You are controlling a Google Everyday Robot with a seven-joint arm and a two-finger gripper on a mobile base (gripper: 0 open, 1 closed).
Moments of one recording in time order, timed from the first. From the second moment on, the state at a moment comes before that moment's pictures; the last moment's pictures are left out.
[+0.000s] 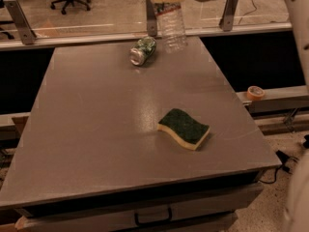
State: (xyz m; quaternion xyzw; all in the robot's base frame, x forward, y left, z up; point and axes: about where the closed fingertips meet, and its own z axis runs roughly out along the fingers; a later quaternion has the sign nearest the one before) arm 0.705 -0.030 1.076 -0.46 0.65 0.30 0.53
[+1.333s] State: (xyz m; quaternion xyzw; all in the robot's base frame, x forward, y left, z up) arm 0.706 -0.052 1.001 -0.46 0.54 0.33 0.62
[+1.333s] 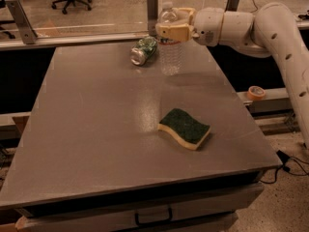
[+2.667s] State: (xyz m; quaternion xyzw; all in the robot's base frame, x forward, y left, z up) arm 0.686 -0.048 0.994 -0.50 0.47 0.39 0.62
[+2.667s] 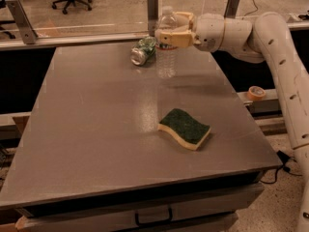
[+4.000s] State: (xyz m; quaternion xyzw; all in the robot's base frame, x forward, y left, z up) arm 0.671 -0.066 0.965 -0.50 0.45 0.42 0.62
